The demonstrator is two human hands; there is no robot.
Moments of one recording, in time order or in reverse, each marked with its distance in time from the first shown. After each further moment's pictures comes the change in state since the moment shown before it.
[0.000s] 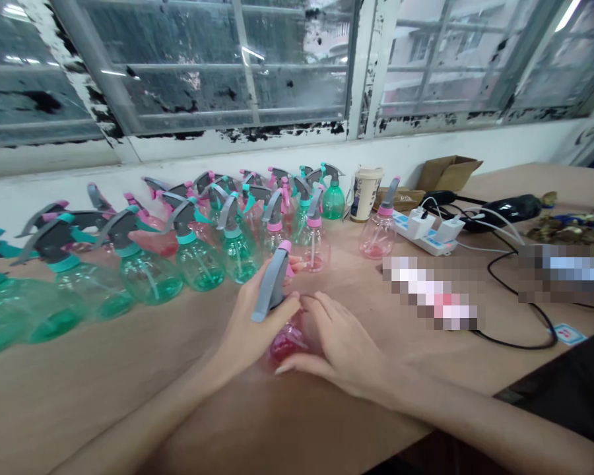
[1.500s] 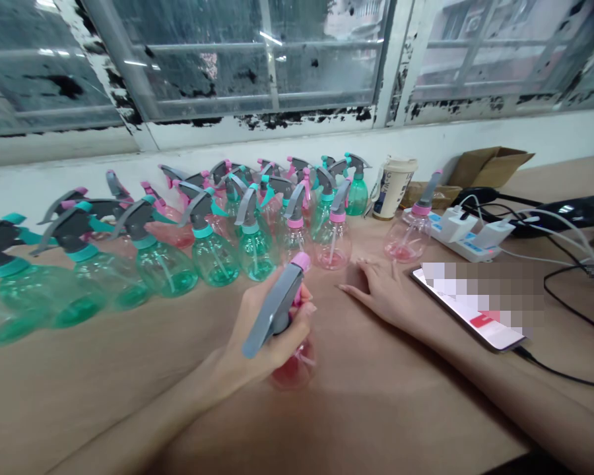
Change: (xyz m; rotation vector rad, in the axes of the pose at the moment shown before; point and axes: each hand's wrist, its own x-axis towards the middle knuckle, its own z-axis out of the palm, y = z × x) left_hand -0.001 -0.002 -0.019 0.139 -0.058 0.078; right_hand 0.010 0.153 0.024 -0.427 -0.119 0.300
